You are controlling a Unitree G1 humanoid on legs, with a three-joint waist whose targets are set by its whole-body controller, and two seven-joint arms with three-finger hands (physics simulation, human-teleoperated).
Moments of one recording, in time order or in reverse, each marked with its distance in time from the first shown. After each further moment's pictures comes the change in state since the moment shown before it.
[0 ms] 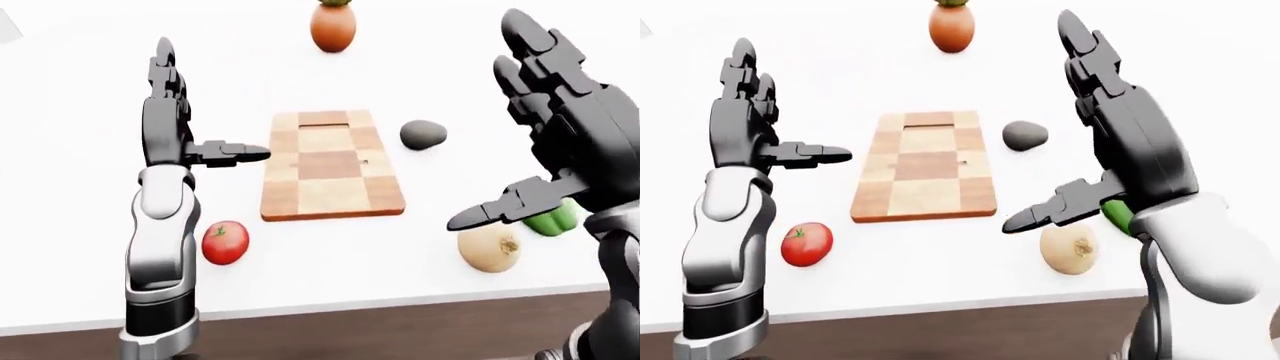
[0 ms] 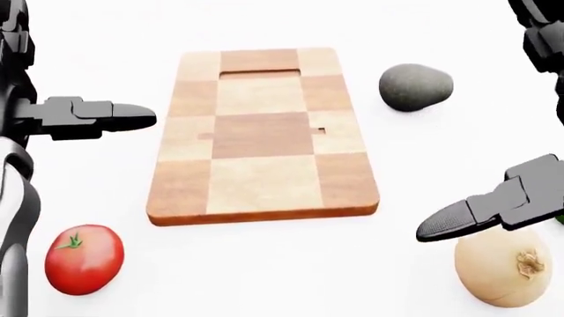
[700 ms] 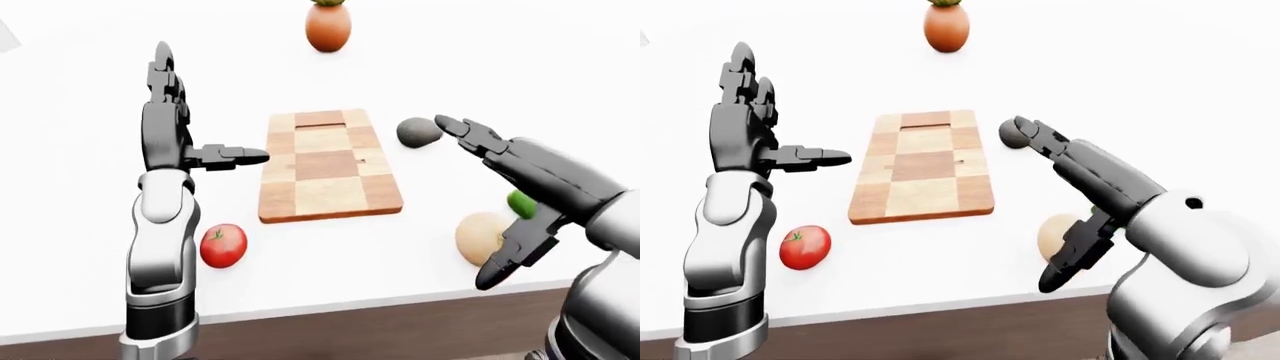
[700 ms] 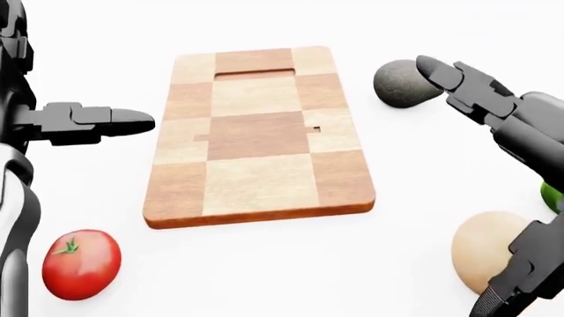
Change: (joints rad) left arm 0.021 -0.003 0.003 0.003 -0.004 -0.027 0.006; right arm -0.002 0.036 0.086 0.134 -0.805 -0.201 0.963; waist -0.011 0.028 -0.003
